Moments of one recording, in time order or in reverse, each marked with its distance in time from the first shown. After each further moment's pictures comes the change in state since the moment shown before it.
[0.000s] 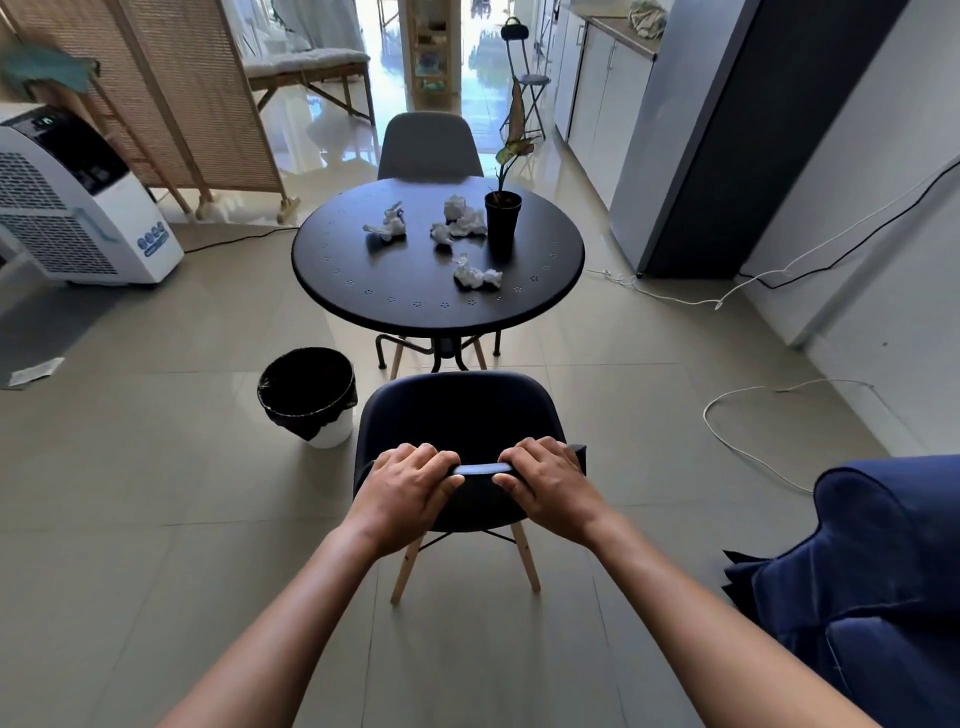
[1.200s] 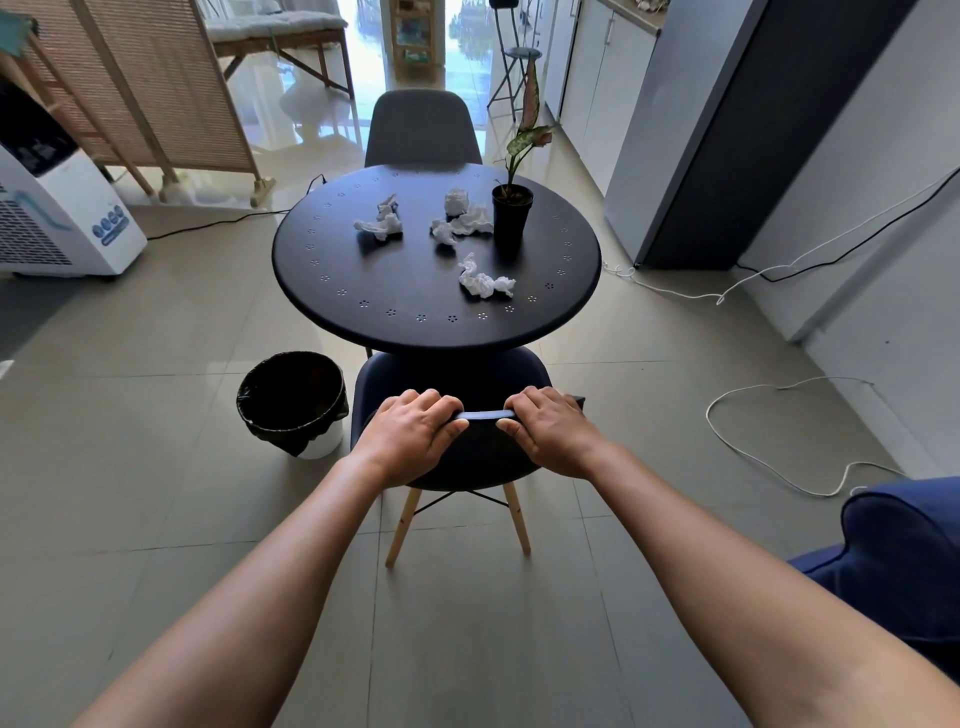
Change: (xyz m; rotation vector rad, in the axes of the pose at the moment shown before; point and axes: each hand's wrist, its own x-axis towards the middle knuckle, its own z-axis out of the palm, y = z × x) left_hand 0.127 -0.085 -0.009 -0.029 -0.045 0.054; right_hand 0.140 0.025 -0.017 -0.113 -0.129 0.084
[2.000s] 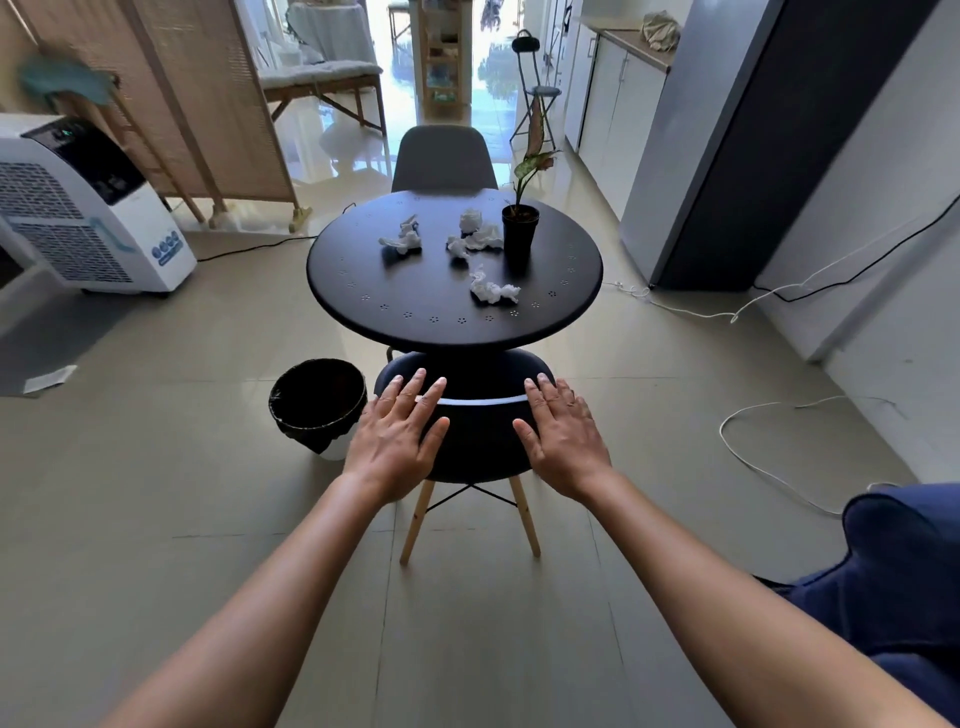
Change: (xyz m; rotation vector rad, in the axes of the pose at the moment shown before) left_hand -0.071 0.046 -0.016 -0.017 0.088 -0.278; right_hand -0.067 -0.014 0.011 0.102 0.158 0.166
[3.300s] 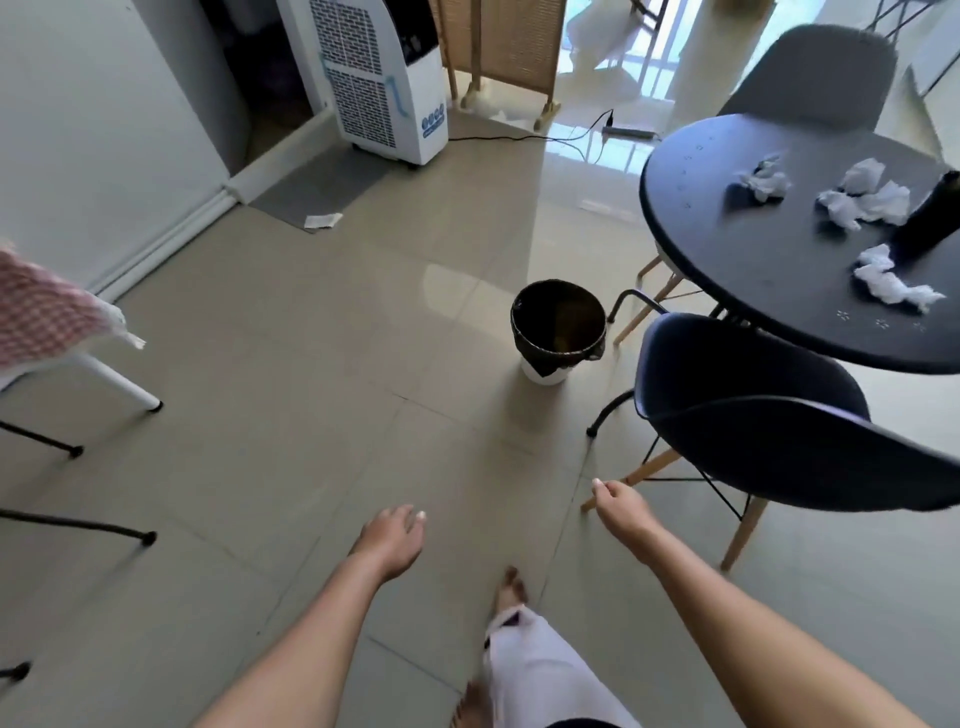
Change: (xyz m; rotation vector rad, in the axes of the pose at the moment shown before) left_hand -0.252 -0.356 0.028 -0.373 -0.429 -0.910; right_hand 0.009 -0.277 0.233 0.346 -0.563 0.348
